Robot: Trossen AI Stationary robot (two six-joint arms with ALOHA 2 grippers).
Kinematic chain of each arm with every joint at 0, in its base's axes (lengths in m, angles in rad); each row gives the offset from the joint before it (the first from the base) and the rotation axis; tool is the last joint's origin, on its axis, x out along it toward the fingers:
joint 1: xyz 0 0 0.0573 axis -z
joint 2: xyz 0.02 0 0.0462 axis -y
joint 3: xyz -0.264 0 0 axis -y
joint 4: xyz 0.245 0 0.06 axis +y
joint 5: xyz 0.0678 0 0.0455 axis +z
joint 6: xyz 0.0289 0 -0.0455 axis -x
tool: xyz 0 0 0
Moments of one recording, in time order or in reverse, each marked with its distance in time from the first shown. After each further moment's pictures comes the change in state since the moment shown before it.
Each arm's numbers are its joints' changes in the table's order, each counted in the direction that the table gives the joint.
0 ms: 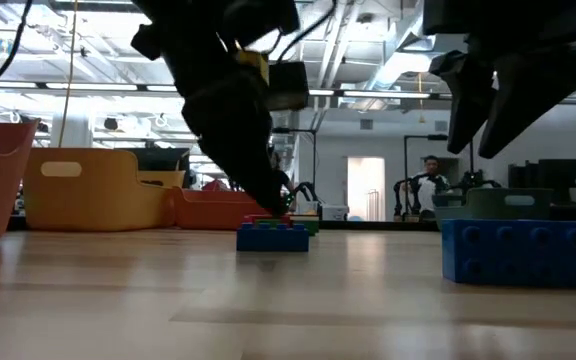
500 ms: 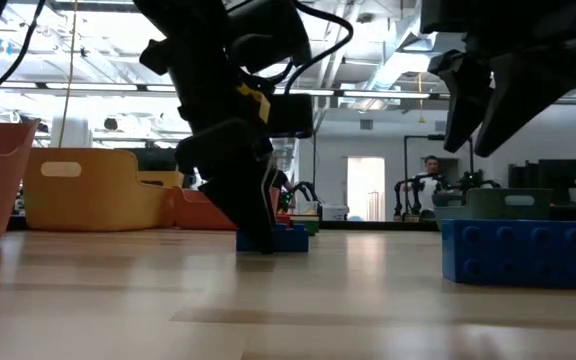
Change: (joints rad) left arm -0.006 -0.099 0.046 0.074 0.014 -0.068; right arm 0.001 0.000 -0.001 -0.017 -0.004 -0.003
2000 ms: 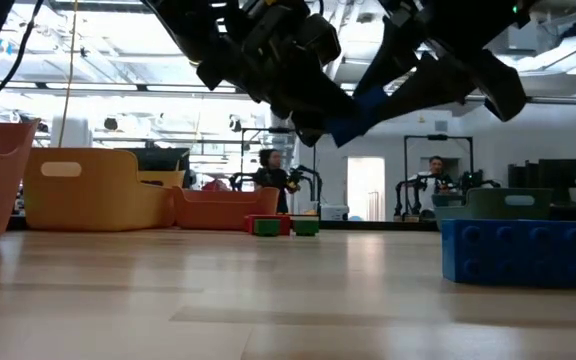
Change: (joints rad) left arm -0.240 0.097 -0.005 -0.458 -0.593 -0.160; right arm -0.005 0.000 -0.115 -0.563 -0.414 0.787
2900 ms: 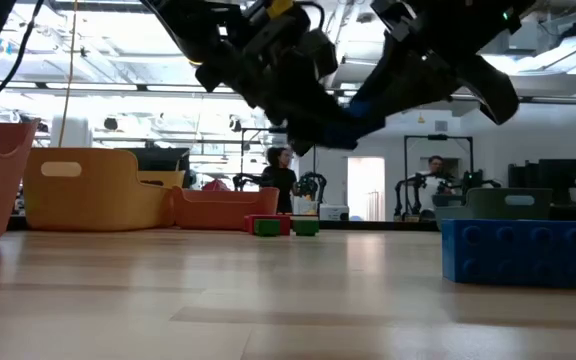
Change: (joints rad) left arm -0.009 0.000 0.002 0.069 -0.010 0.068; right arm 0.044 0.000 0.003 0.029 0.021 -0.007
